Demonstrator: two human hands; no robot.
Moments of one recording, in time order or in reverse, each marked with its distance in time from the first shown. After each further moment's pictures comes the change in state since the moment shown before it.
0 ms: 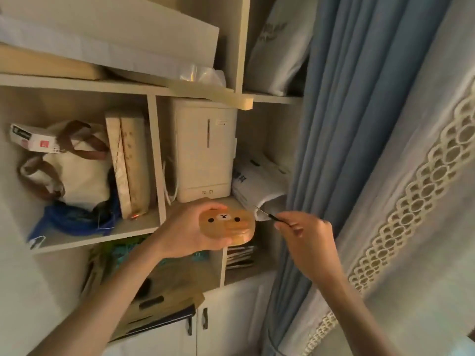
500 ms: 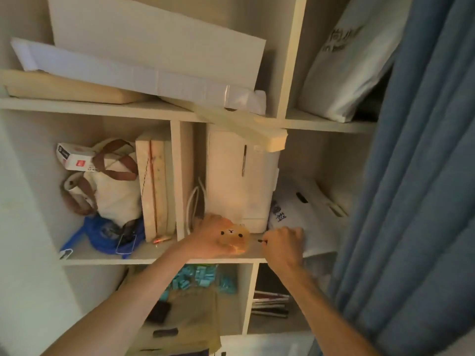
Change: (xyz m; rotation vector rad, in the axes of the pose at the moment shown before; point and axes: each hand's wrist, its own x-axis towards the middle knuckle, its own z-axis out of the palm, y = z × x) left_hand 0.118 -0.119 0.012 0.343 -0.068 -0.446; right_hand 0.153 0.069 0.186 -0.593 -0.444 -0.145
